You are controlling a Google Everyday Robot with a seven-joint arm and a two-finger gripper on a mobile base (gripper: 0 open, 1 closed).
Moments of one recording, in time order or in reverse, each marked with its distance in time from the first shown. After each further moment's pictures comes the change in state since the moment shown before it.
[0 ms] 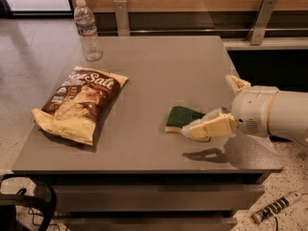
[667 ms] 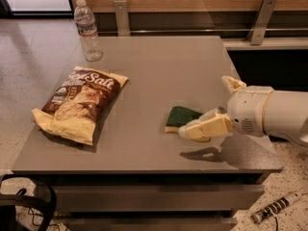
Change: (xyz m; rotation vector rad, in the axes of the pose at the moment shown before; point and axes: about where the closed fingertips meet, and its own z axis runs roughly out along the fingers) arm 0.000 0.002 0.007 -0.008 0.008 0.004
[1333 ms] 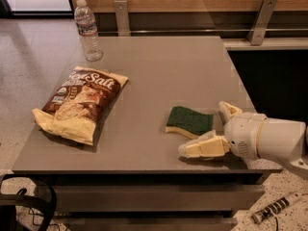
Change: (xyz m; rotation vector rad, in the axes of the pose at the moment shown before) arm 0.055 0.018 0.015 -0.039 0.001 0.131
